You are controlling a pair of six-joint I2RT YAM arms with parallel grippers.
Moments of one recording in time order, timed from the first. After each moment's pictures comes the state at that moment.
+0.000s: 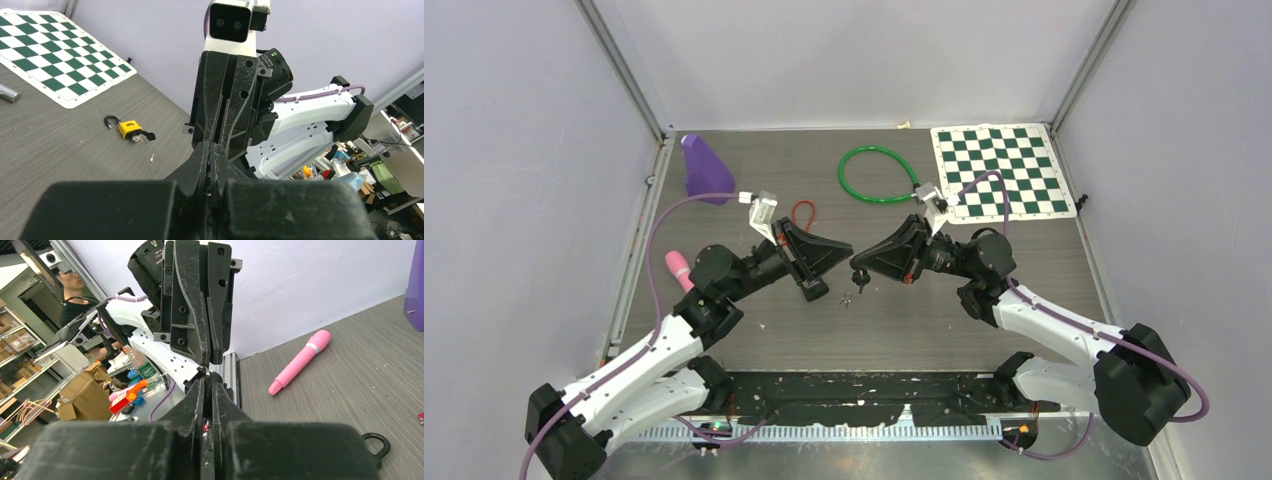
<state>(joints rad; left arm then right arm) -0.73 0.82 0.60 0.47 0.39 -0.72 0.65 1.12 0.54 1.03 -0.77 0.82</state>
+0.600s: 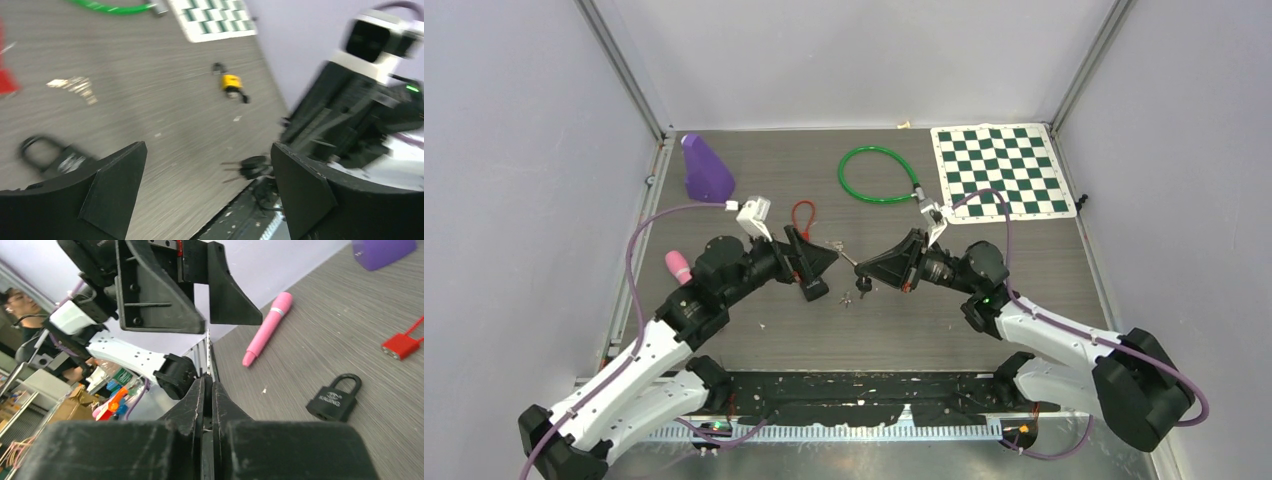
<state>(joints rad) -0.68 0.74 0.65 -0.02 0.15 -0.70 0.65 1.09 0.42 0.94 -0.65 0.80</state>
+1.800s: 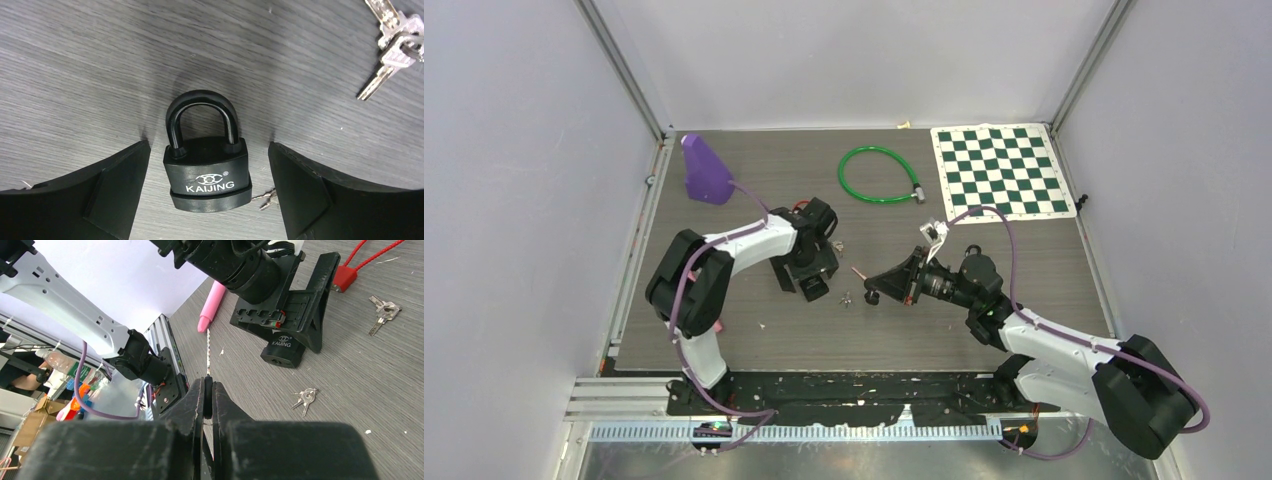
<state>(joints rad) -0.60 1.79 1.15 -0.74 -0.16 -1.01 0.65 1.04 0.29 0.75 -0.53 0.68</state>
